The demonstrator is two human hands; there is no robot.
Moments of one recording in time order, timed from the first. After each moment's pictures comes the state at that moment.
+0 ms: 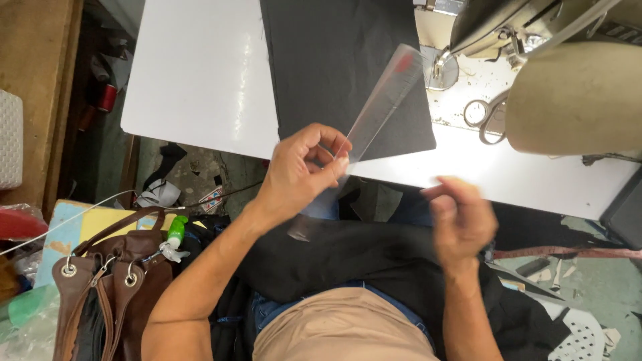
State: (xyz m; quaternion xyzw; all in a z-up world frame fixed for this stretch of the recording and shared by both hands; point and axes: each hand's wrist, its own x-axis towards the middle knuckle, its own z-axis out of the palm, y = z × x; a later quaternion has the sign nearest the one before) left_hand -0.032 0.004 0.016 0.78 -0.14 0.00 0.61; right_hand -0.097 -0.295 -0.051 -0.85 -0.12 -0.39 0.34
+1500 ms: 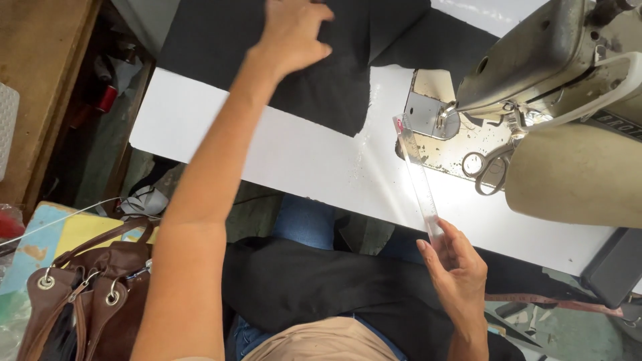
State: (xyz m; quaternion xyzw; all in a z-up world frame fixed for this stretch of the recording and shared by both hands) left_hand 0.248 0.056 -0.015 0.98 -0.14 -0.01 0.16; right_hand -0.111 -0.294 -0.013 -0.91 0.07 -0.03 0.41
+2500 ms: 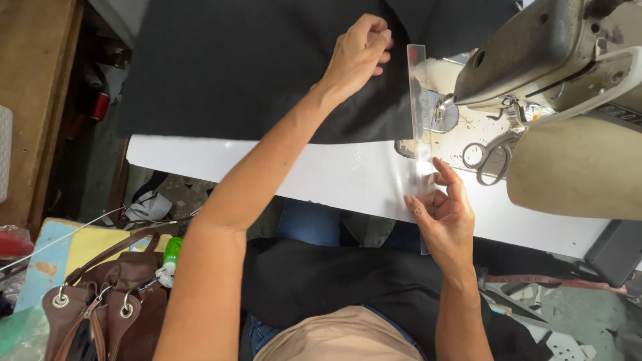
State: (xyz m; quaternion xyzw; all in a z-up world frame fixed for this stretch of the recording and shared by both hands) left_hand 0.217 -0.051 -0.021 0.76 -0.01 -0.05 0.65; right_hand -0.045 -0.249 0.010 -0.80 0.05 -0.01 0.60
